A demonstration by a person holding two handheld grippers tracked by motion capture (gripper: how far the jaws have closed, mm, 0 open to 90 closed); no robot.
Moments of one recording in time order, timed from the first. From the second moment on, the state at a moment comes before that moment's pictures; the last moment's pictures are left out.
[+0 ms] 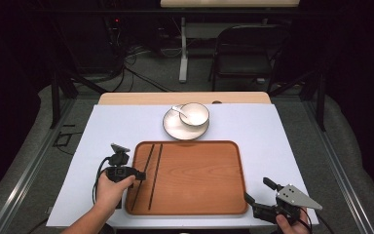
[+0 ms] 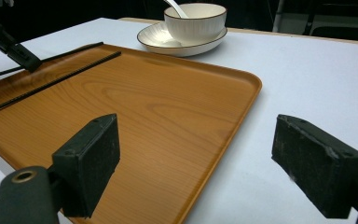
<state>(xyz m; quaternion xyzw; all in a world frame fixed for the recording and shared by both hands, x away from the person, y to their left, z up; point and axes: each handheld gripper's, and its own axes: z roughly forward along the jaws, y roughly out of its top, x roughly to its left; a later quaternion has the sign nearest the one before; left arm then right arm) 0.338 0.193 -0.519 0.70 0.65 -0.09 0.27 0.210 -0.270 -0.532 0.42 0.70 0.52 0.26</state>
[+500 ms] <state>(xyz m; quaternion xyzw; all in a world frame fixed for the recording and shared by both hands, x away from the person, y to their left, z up) 0.353 0.184 -0.528 0.70 0.66 -0.09 0.26 0.209 -0.271 -0.532 0.42 0.70 0.52 0.26</state>
